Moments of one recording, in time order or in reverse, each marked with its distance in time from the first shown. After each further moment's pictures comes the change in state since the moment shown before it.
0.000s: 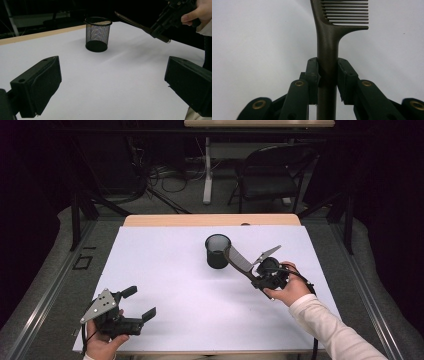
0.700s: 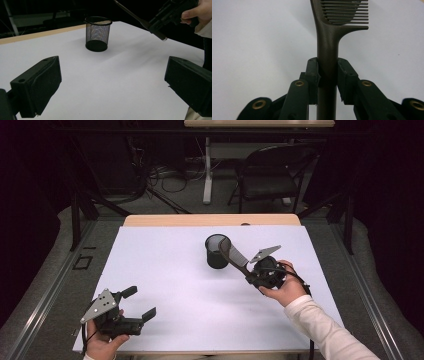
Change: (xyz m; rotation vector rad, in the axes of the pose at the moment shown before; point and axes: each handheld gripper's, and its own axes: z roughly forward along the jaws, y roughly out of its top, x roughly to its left) left arm 0.000 0.000 0.000 0.007 -0.001 -0.001; right arm 0.009 0.008 -0.005 -0.128 -0.015 -0.025
